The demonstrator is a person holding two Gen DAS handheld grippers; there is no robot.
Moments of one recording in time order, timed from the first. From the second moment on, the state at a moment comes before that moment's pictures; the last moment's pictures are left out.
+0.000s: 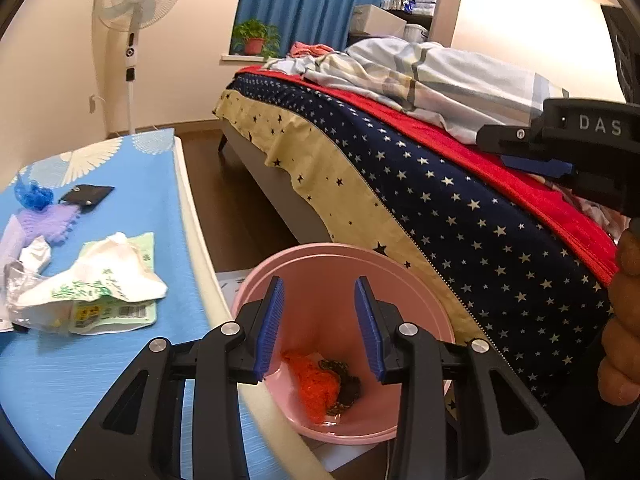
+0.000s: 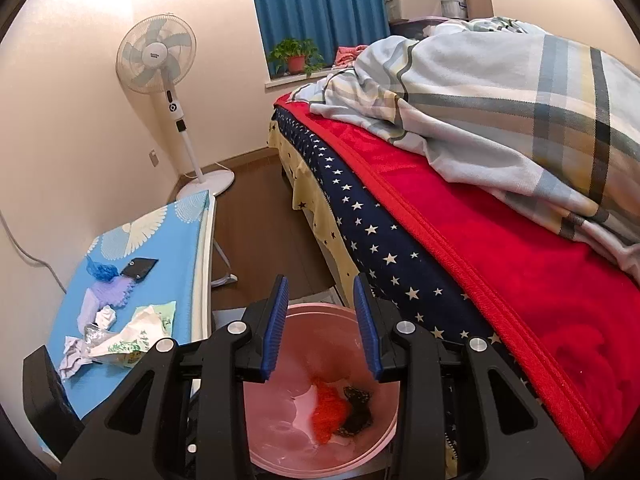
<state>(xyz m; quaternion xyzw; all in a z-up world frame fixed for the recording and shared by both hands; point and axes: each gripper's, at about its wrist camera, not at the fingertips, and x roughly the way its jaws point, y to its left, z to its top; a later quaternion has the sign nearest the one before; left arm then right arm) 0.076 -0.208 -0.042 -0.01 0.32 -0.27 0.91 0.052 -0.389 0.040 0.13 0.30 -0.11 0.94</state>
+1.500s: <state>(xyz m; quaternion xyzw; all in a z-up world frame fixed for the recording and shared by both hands) 0.162 0.096 0.070 -0.03 0.26 -0.10 0.96 0.183 -0.167 0.099 0.07 0.29 0.20 0.93</state>
